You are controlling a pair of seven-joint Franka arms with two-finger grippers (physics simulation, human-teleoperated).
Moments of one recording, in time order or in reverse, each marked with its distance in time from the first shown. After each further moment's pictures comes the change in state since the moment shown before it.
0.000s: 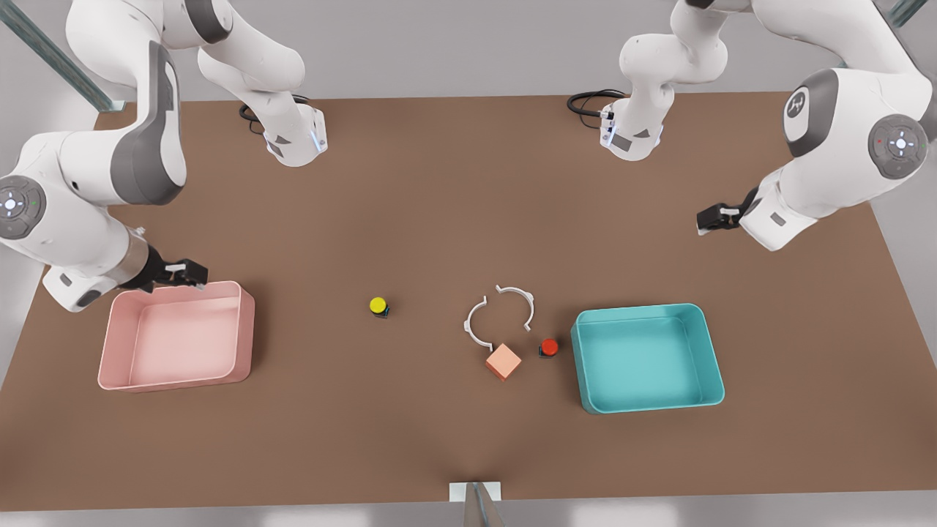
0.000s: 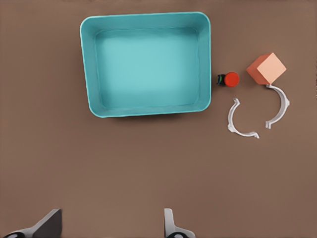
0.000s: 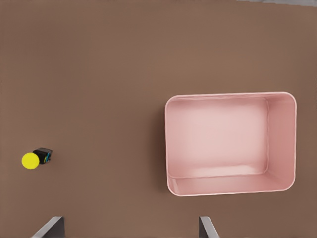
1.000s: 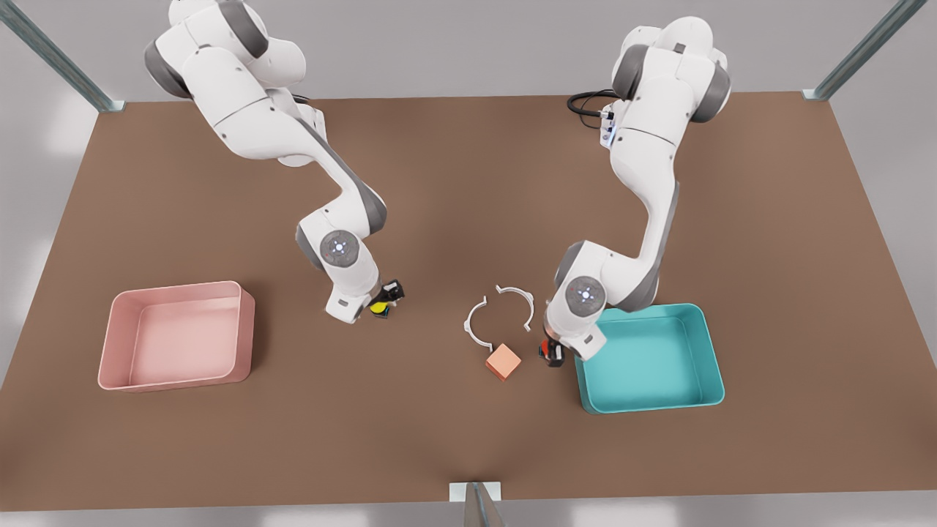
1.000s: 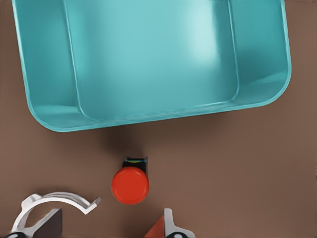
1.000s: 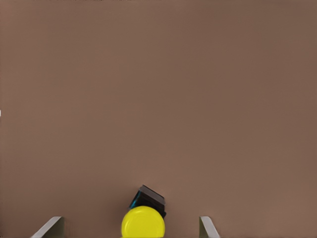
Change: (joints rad) left arm -0.364 0.627 0.004 0.037 0.017 0.756 -1.886; right arm 0.266 0.211 0.184 -0.567 -0.155 0.838 0.340
